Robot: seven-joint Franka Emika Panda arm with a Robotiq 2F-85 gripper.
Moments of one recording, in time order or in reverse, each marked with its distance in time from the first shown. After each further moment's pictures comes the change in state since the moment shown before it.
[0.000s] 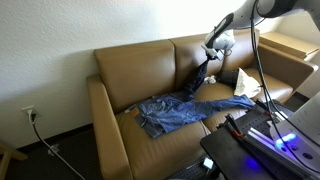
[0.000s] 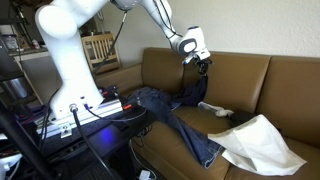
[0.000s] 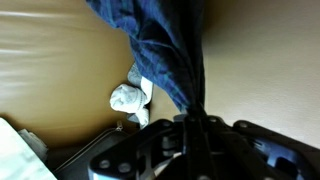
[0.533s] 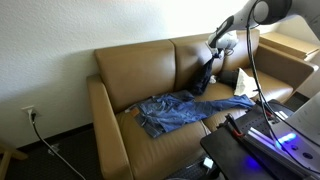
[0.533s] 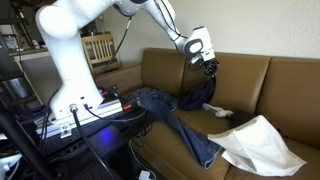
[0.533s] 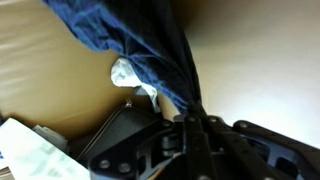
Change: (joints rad) arm 0.000 0.071 -0.100 0.110 0.014 -0.028 0.241
